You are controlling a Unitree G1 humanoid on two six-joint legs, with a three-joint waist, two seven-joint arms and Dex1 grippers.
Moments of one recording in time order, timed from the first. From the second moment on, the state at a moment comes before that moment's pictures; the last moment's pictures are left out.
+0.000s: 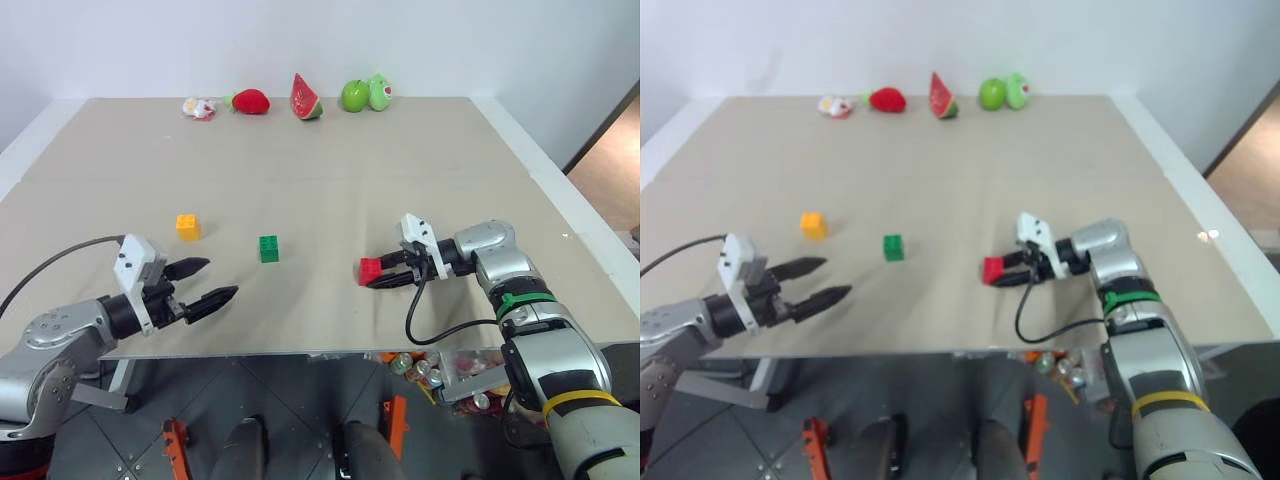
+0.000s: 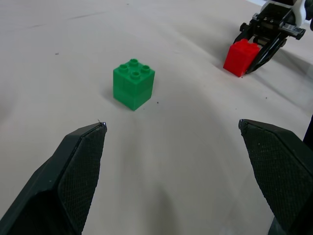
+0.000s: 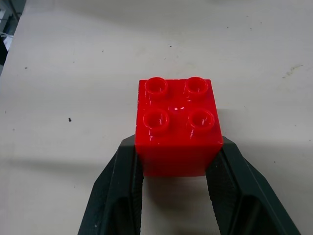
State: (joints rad) left arm -0.06 0.69 0.27 -0.38 -0.68 0.63 -0.79; right arm -0.98 -0.53 0.20 1.03 0.01 -0.18 1.54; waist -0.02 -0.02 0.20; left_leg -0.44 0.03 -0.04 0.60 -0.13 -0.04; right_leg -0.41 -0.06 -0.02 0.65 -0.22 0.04
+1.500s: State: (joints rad) left arm -0.86 0.39 -0.09 0.87 -0.16 0.04 -1.08; right arm -0.65 -0.78 -0.01 0.02 0.44 0.40 1.30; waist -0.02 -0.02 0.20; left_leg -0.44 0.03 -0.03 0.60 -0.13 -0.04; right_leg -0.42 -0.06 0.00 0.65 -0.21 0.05
